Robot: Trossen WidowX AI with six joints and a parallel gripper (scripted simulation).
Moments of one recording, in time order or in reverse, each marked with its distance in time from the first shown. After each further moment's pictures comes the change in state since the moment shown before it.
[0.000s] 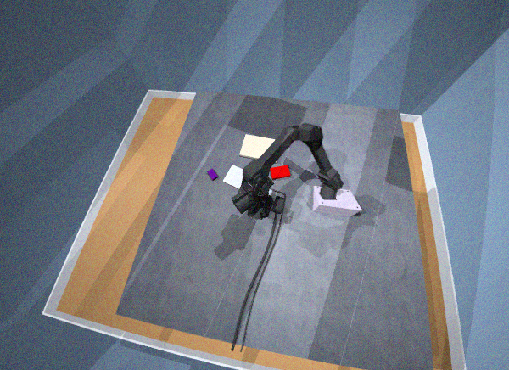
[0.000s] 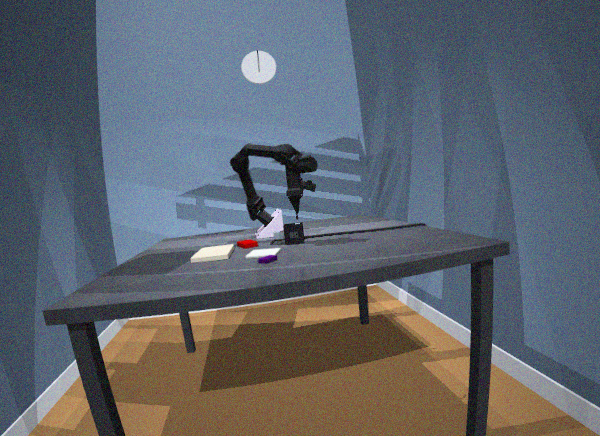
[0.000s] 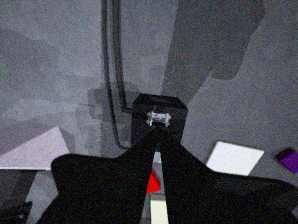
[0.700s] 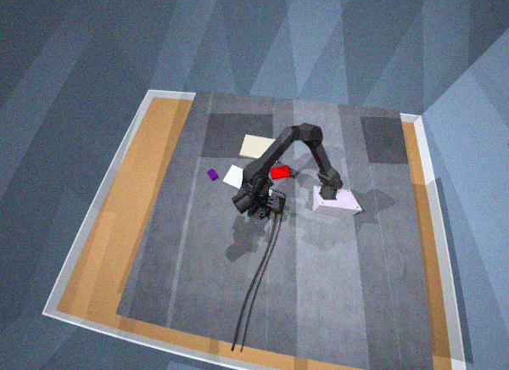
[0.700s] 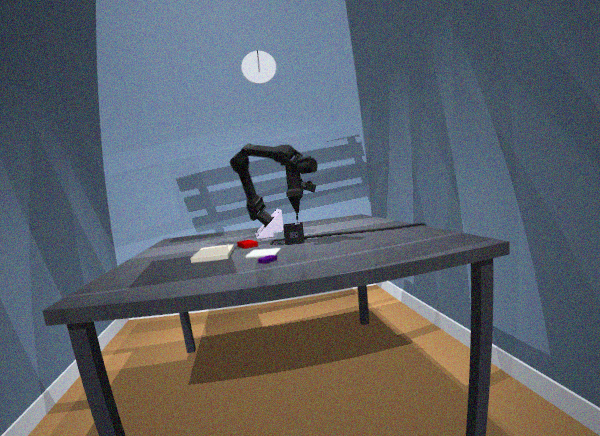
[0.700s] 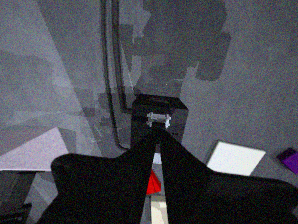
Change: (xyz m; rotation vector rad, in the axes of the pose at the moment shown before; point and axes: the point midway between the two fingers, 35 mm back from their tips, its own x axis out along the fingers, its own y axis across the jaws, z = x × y) arm 0.003 0.000 0.000 0.004 0.000 0.000
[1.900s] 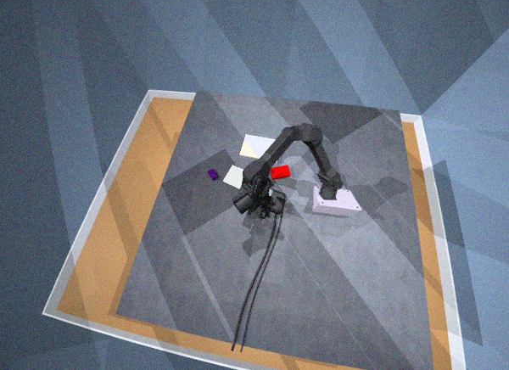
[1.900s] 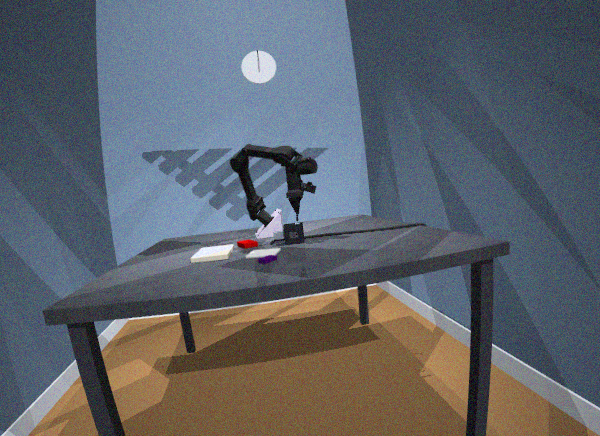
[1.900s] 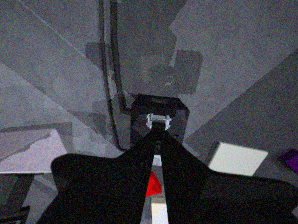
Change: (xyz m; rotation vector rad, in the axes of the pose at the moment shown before) arm 0.004 0.000 0.000 0.006 0.000 0.000
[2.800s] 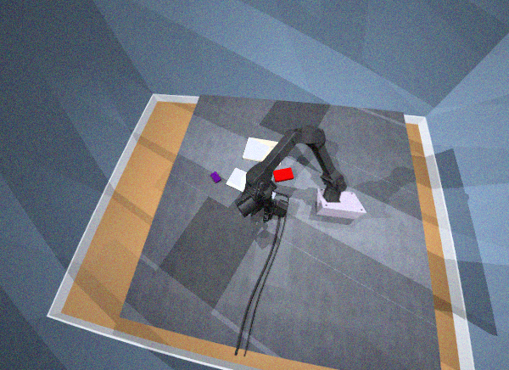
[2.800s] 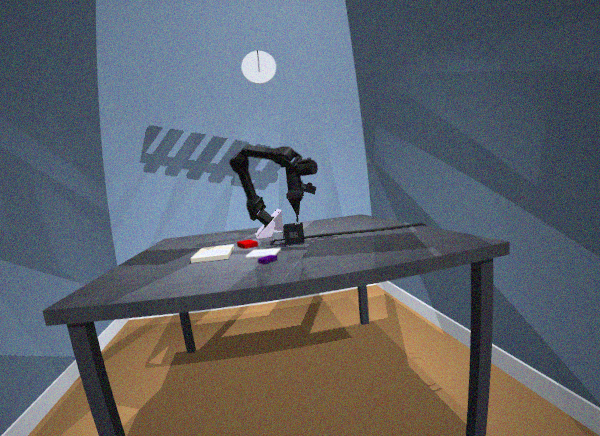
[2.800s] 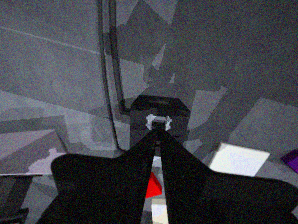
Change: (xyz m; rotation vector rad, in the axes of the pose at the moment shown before) arm 0.003 0.000 0.000 0.003 0.000 0.000
